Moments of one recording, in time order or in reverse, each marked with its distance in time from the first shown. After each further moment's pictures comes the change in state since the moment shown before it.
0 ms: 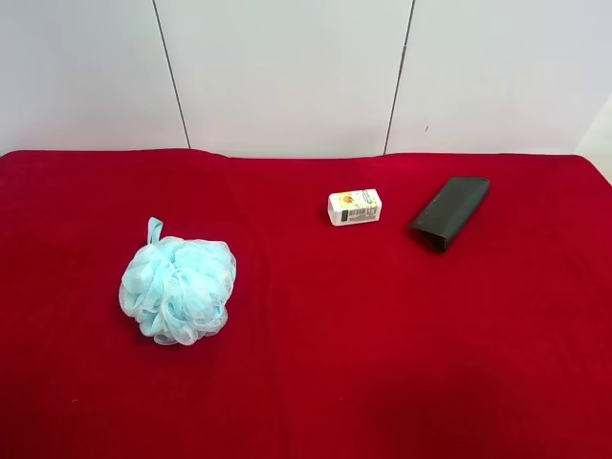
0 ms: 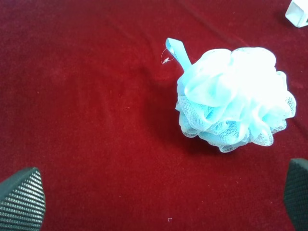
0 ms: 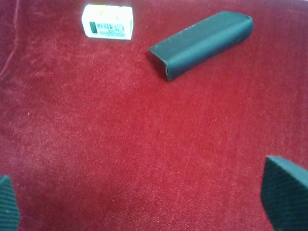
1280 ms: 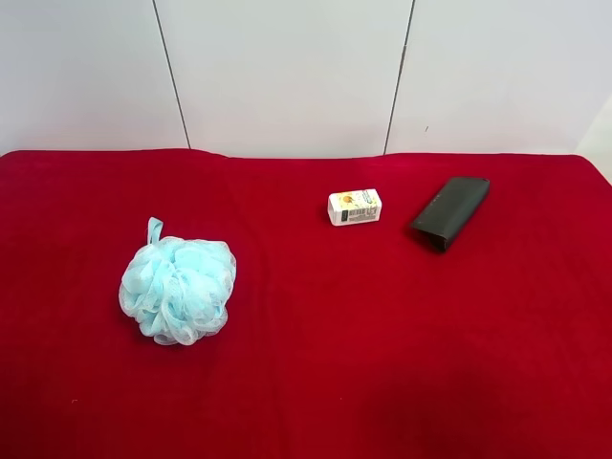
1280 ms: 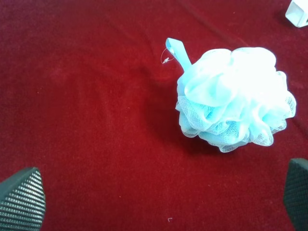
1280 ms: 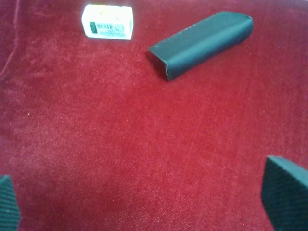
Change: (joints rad) left arm 0.000 0.000 0.000 0.000 0.000 0.000; right arm 0.000 0.000 0.000 -0.005 0.000 0.013
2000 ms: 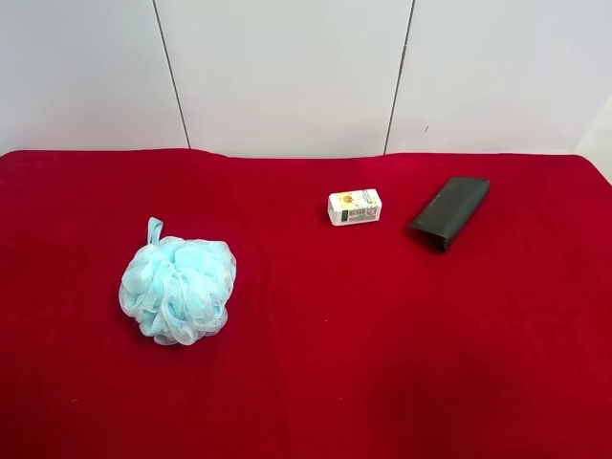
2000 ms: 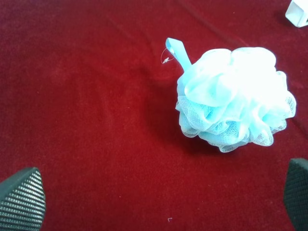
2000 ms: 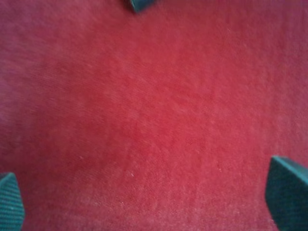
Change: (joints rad) left arm 0.000 0.000 0.000 0.000 0.000 0.000; right arm 0.000 0.307 -0.007 -0.113 -0.007 0.124
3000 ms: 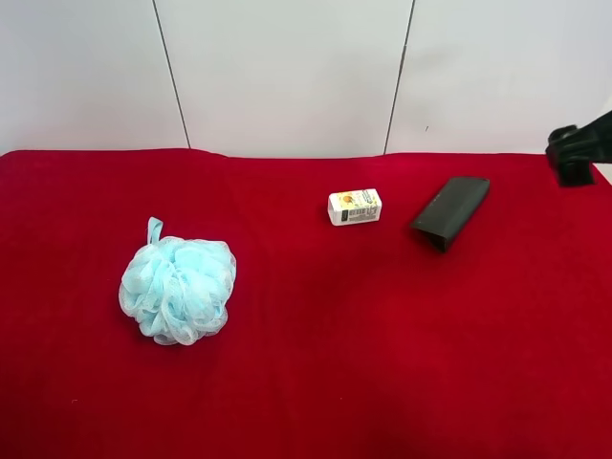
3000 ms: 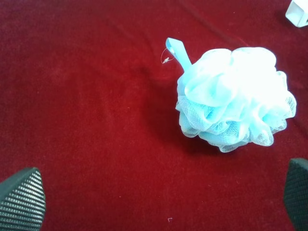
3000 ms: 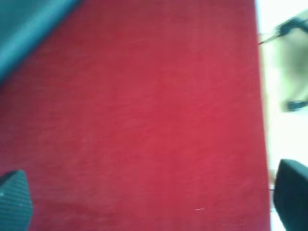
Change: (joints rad) left arm 0.000 0.000 0.000 0.000 0.000 0.000; right arm 0.000 0.959 -0.424 -0.585 -0.082 0.450
